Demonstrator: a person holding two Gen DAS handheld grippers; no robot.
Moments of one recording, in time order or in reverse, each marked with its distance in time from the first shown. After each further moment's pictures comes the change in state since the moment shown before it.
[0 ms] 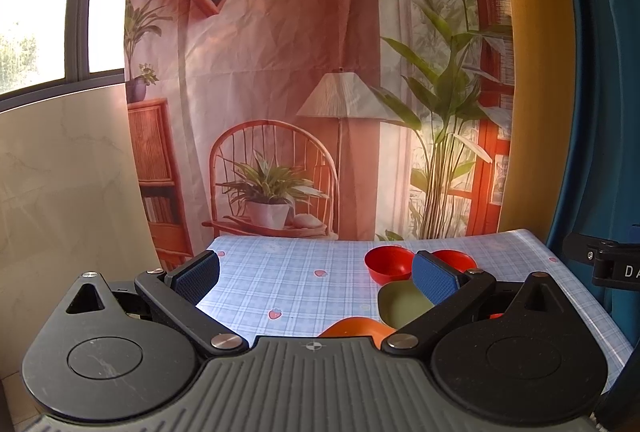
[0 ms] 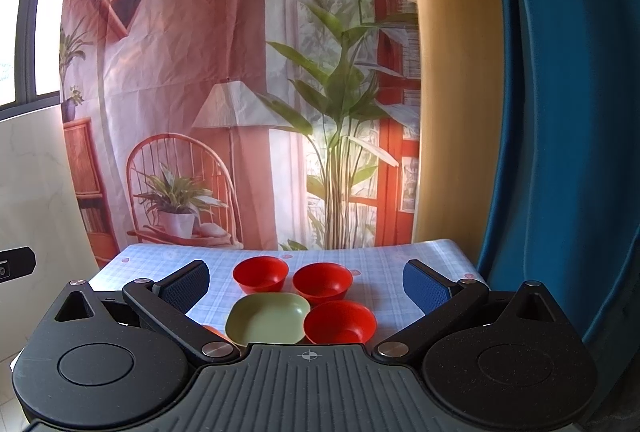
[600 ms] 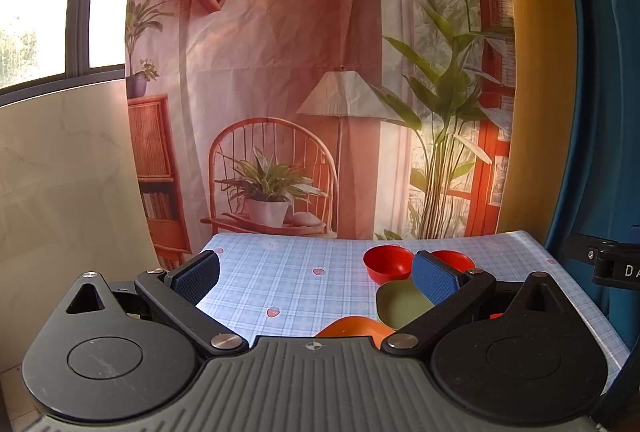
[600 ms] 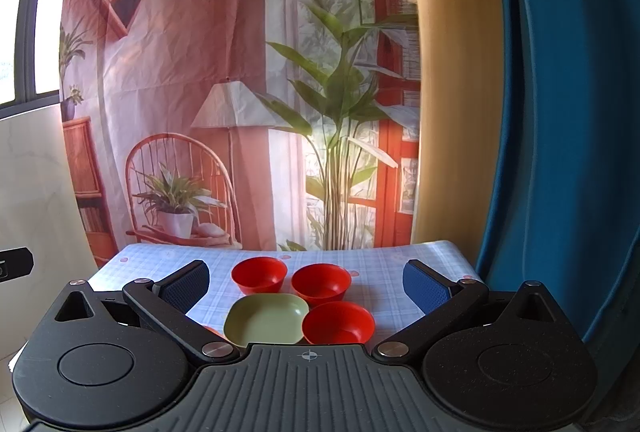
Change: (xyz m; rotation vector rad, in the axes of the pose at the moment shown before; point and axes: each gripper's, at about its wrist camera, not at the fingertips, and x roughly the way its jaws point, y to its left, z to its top) left arm 0.000 -0.001 0.000 -0.017 0.005 -0.002; right arm 0.001 0.000 0.003 0.000 0.000 -0.005
